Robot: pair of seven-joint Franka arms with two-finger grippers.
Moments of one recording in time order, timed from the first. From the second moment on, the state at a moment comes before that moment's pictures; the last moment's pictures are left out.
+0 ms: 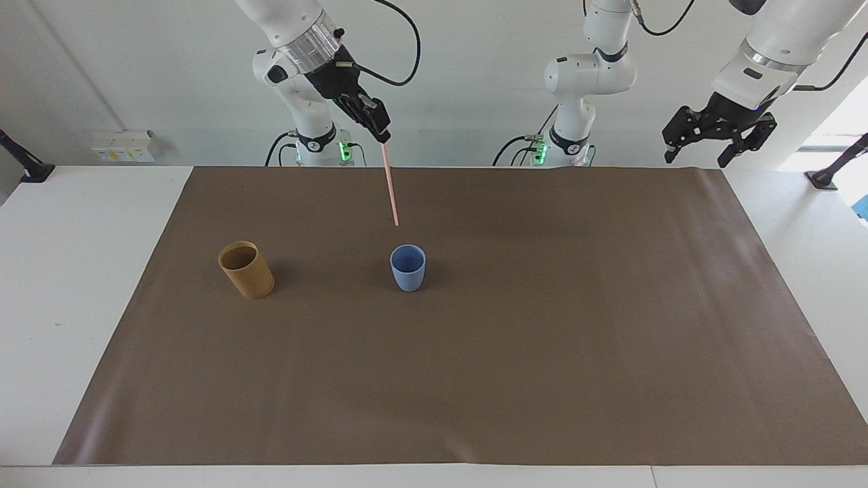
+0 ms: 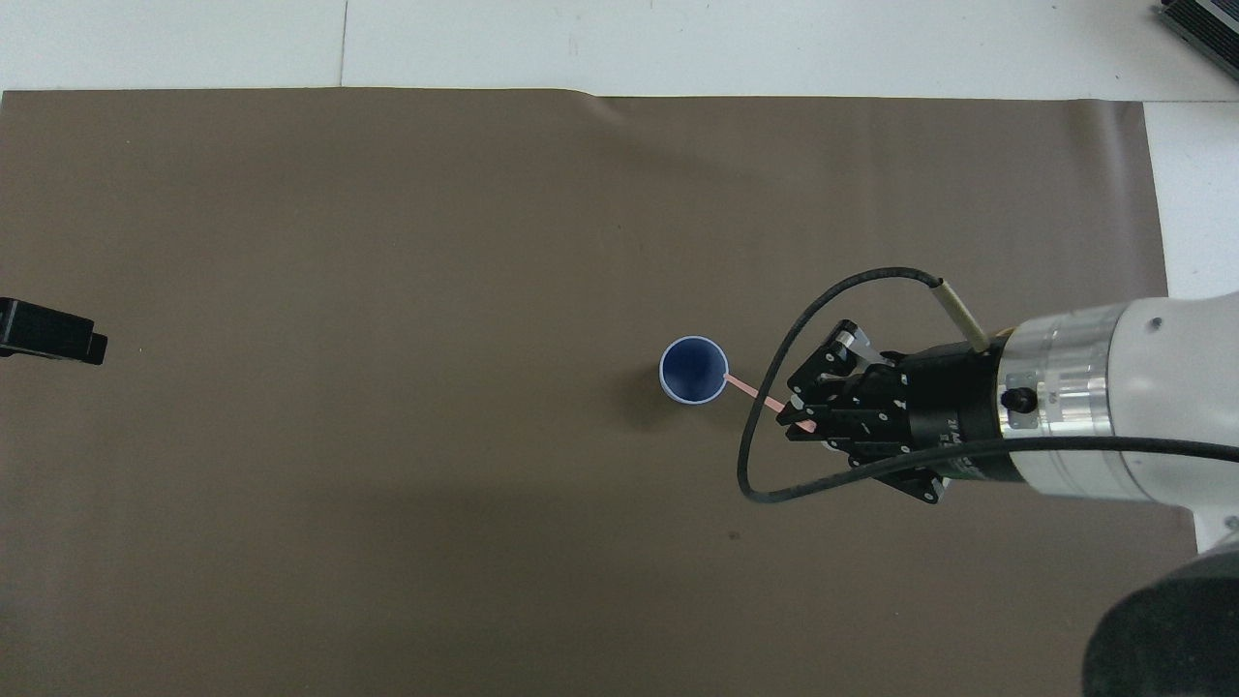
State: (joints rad) left arm 0.00 -0.04 -0.05 -1.49 -0.01 1.43 0.11; right arm -0.10 -0.19 0.36 -1.77 0.54 1.75 1.07
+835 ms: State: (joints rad) left arm 0.00 -0.04 -0.05 -1.49 -0.01 1.43 0.11; right arm -0.02 -0.14 0.36 -1.94 0.52 1.92 1.04
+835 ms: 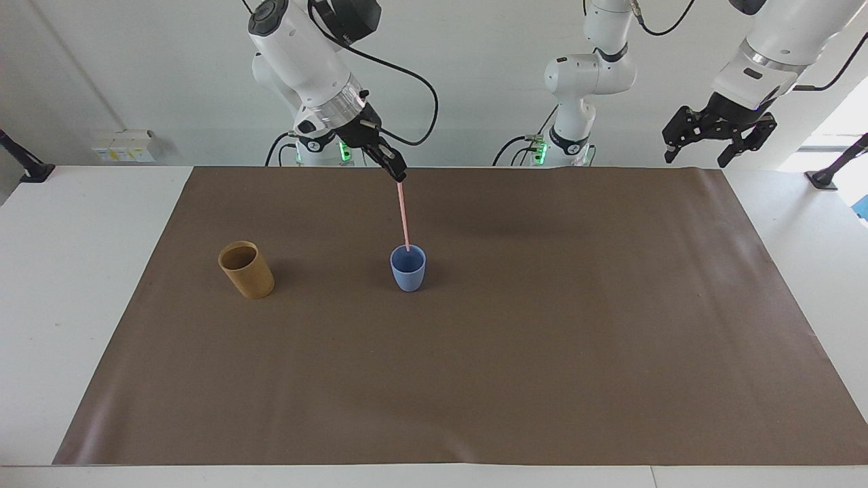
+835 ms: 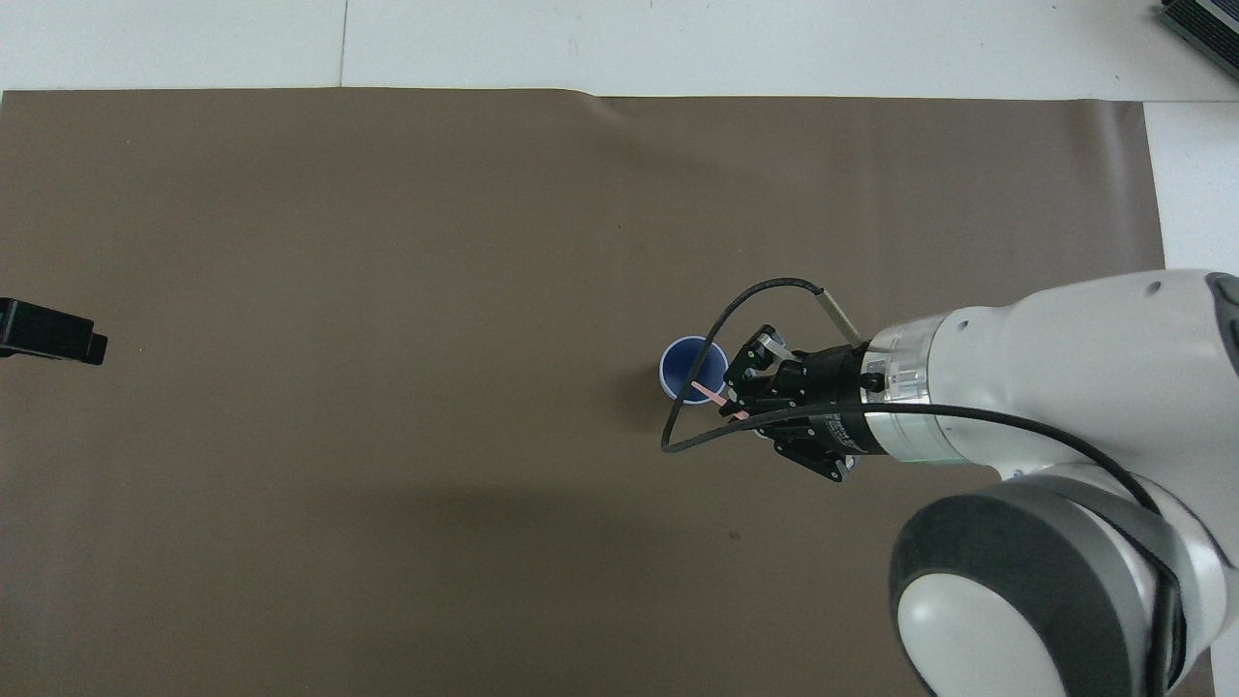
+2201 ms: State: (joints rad) left arm 0.00 -0.04 -0.05 -1.49 -0.01 1.43 0.11; right arm 0.01 -0.14 0.36 -2.08 0.51 2.09 0.73
